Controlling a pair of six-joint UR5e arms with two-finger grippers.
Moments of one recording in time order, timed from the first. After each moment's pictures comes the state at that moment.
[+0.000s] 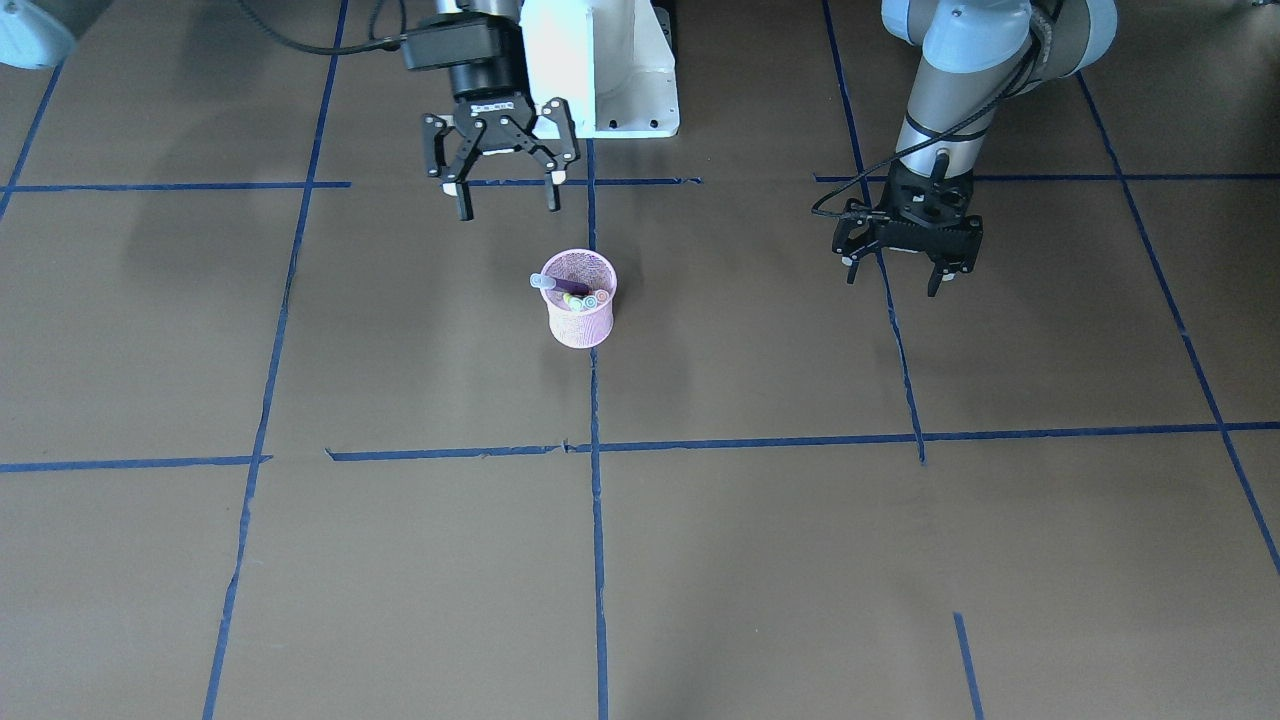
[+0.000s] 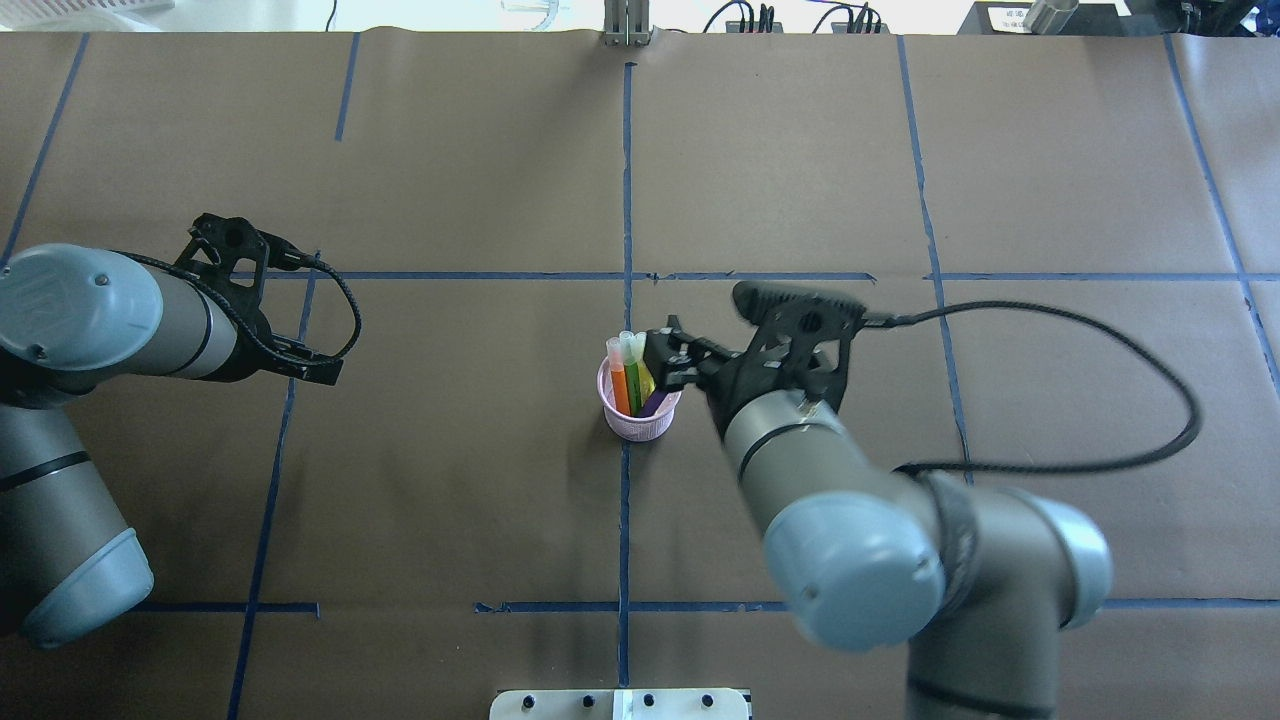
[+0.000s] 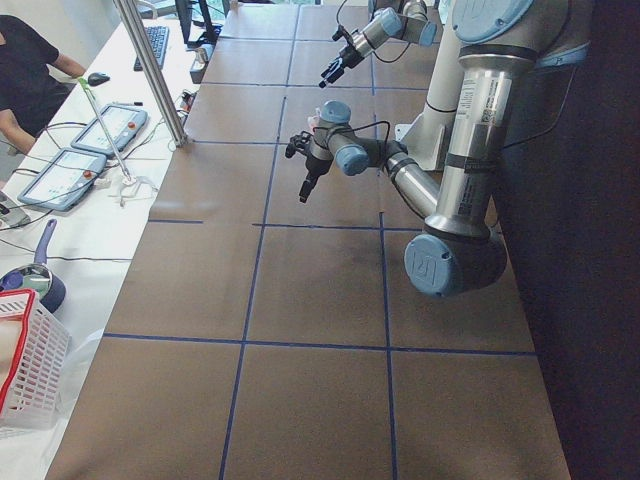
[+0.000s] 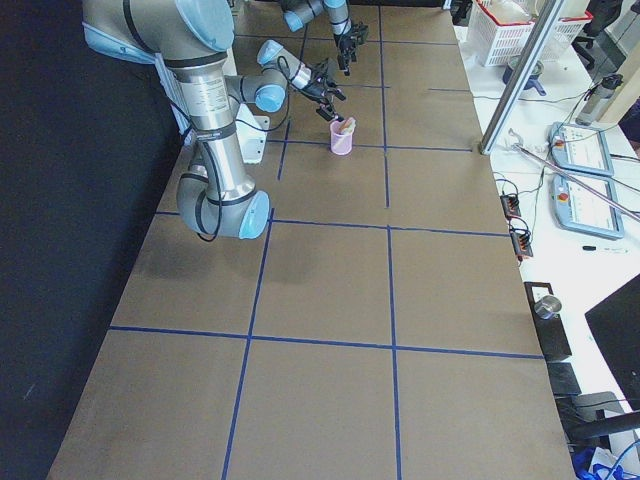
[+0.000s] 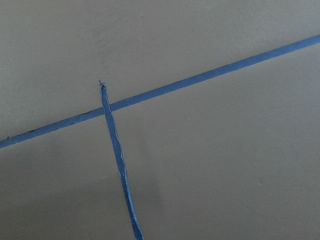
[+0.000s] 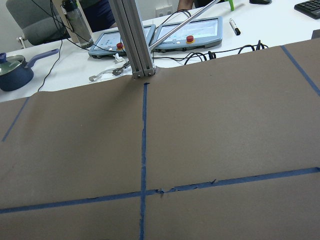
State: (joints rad) left arm -0.66 -1.74 -2.00 -1.75 -1.74 -0.78; right arm 0.29 -1.12 2.12 -1.53 1.04 1.42
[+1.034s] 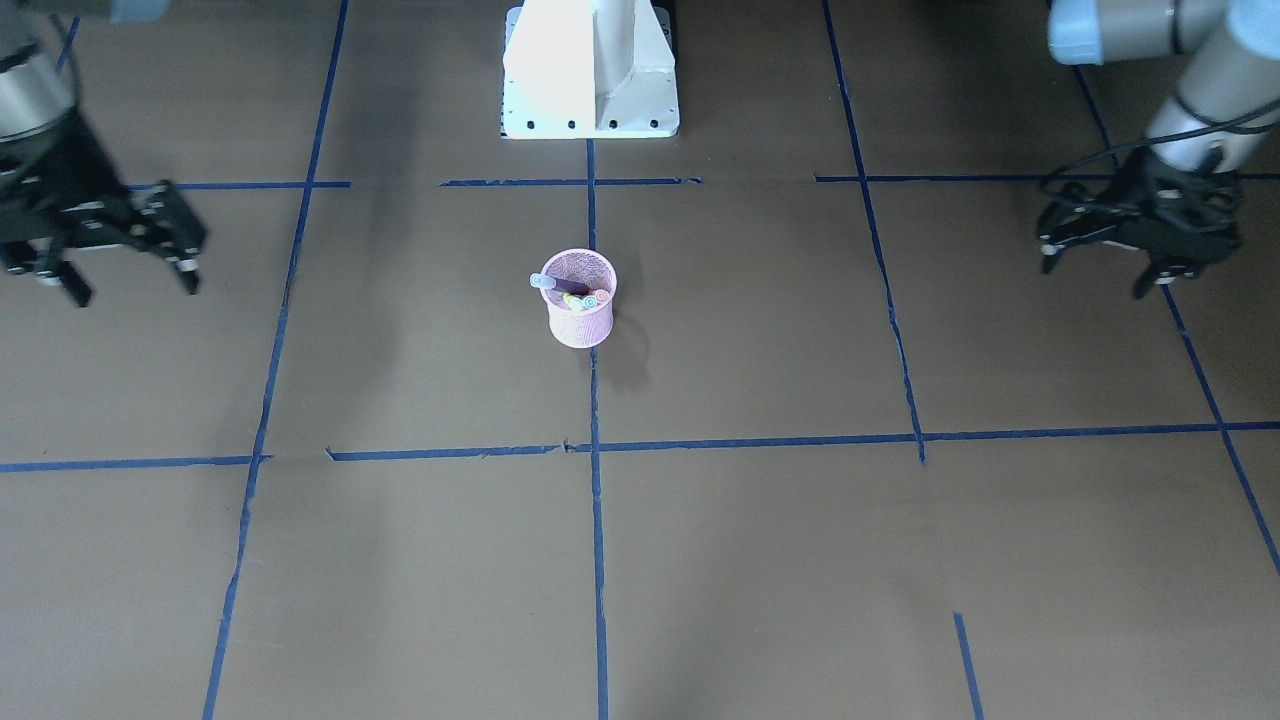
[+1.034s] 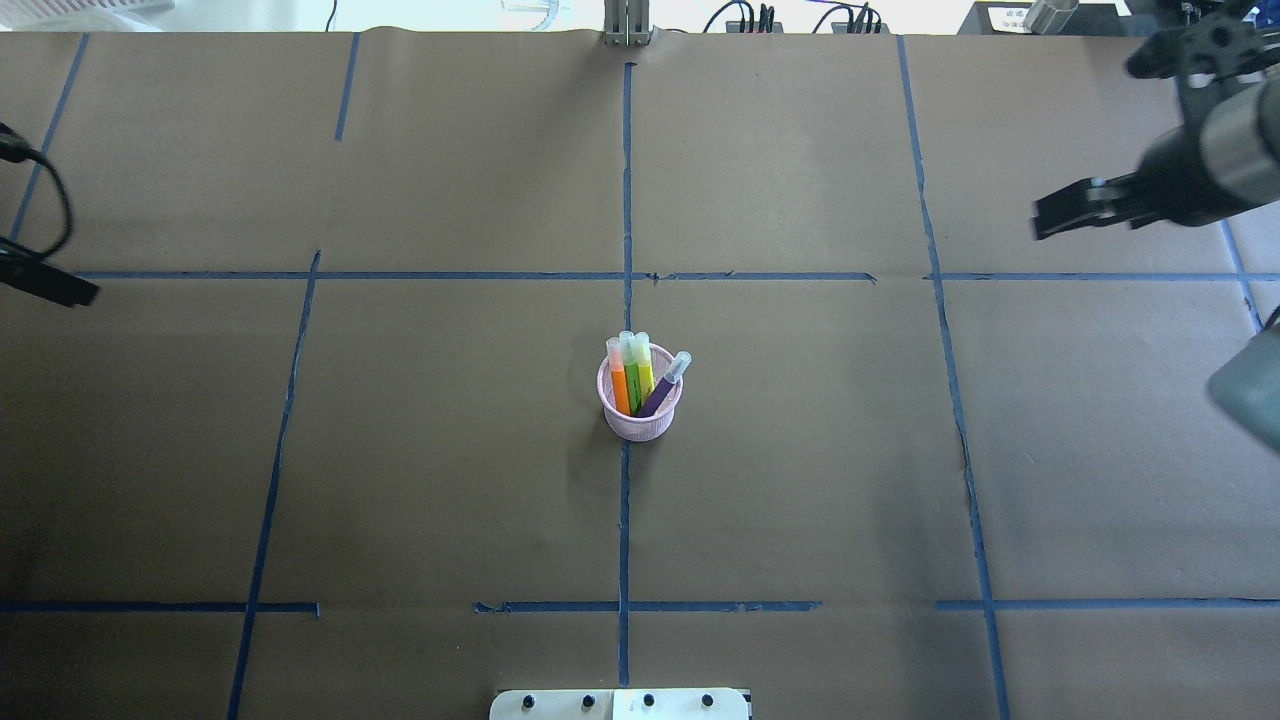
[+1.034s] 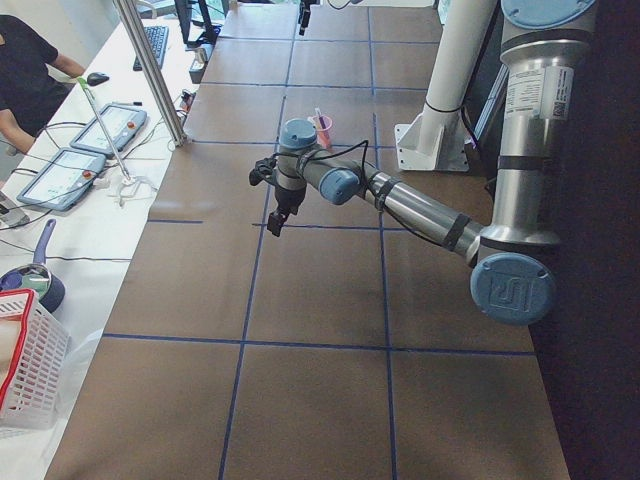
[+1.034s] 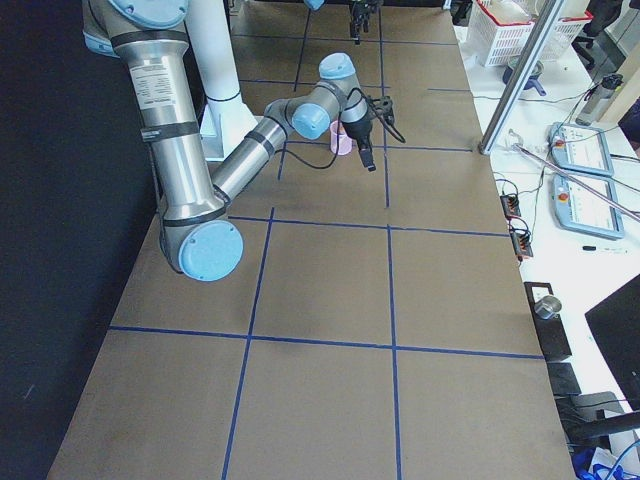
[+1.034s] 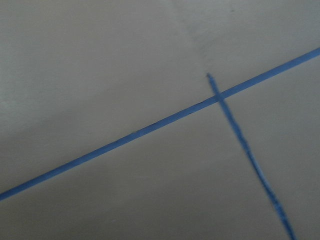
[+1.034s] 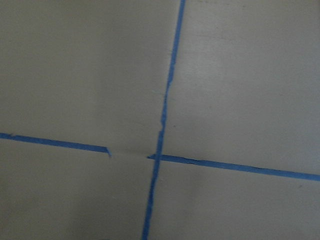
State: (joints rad) left arm -1.15 -1.56 -1.96 -1.75 -2.16 -0.21; right arm 1.11 -1.44 2.04 -1.53 2.14 0.61
